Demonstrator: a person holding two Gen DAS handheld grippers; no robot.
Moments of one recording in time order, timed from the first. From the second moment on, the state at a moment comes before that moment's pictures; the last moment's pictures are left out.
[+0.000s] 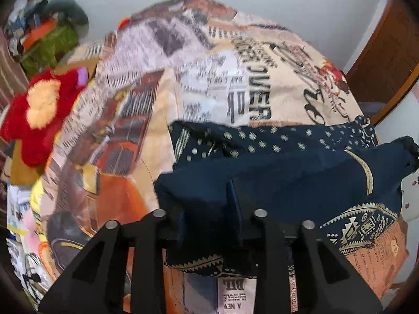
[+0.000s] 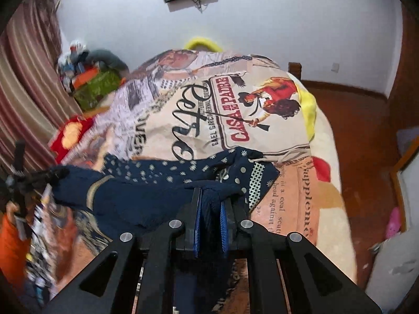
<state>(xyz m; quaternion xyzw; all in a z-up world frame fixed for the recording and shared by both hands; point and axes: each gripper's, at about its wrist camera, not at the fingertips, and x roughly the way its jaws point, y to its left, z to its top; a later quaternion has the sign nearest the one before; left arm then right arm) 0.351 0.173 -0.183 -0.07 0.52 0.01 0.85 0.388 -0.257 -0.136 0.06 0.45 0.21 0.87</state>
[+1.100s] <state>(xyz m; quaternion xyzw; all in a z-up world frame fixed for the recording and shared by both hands) 0.384 0.046 -0.202 0.05 0.48 -0.04 0.88 0.332 -0.209 -0.121 -0.13 0.29 0.17 0.93</state>
